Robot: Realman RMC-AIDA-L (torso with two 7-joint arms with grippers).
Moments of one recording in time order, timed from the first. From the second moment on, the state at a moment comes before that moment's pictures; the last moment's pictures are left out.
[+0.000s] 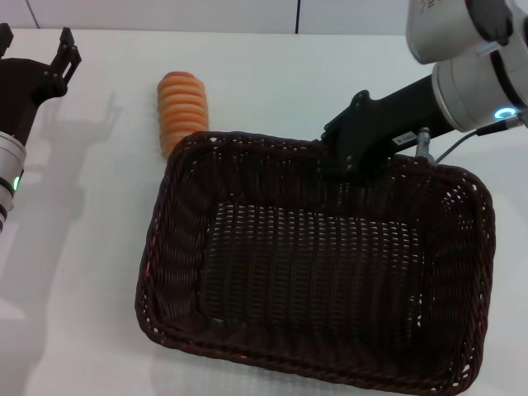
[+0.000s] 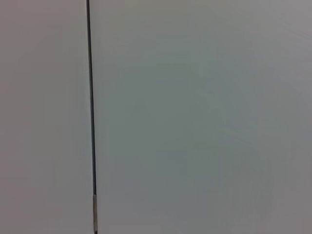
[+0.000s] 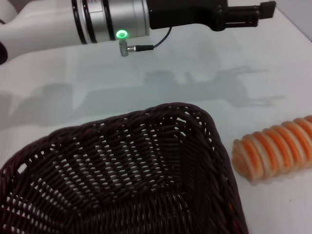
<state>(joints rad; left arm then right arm) -0.41 -2.08 -1.30 -0.31 2.64 1.03 -0.03 0.71 2.07 -1.34 -1.22 -2.20 -1.47 1.98</state>
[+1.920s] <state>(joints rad) -0.46 -2.03 -1.30 -0.50 2.81 0.75 -0.19 -0.10 2.08 -1.95 -1.46 -1.96 0.67 2.07</state>
